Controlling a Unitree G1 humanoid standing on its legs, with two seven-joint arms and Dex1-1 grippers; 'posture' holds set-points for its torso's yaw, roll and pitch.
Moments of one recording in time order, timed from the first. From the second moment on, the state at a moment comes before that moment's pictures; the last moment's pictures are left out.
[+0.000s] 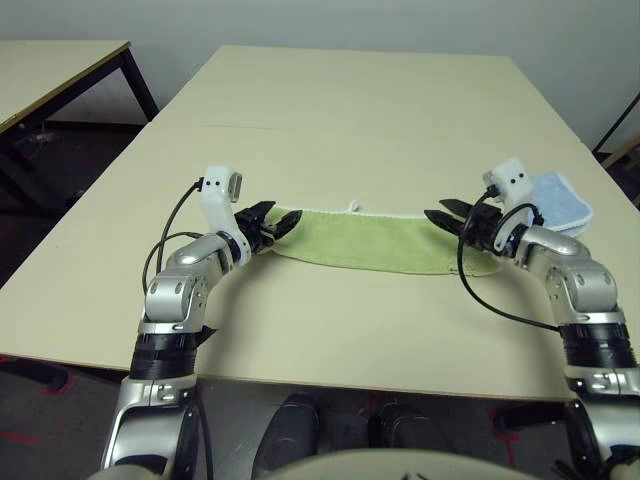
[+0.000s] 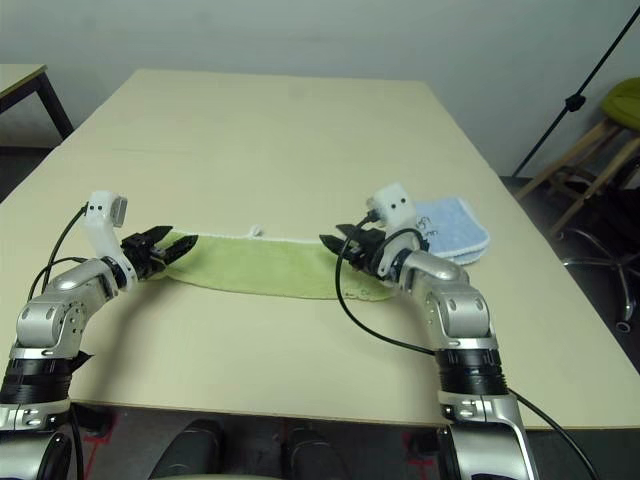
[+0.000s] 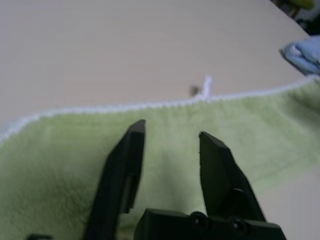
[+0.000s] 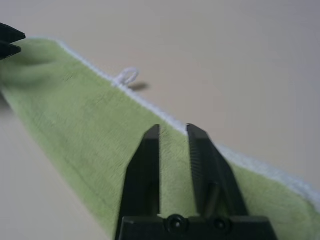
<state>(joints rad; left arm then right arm) -0.31 0.43 0.08 -0.06 -0.31 0.67 -0.57 -0.38 -0.48 -0.05 0.00 0.30 0.58 0.73</state>
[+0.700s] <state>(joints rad) -0.36 0.63 0.04 0.34 -0.18 0.43 -0.70 -0.32 -0.69 0.03 0.30 0.15 0.41 0.84</state>
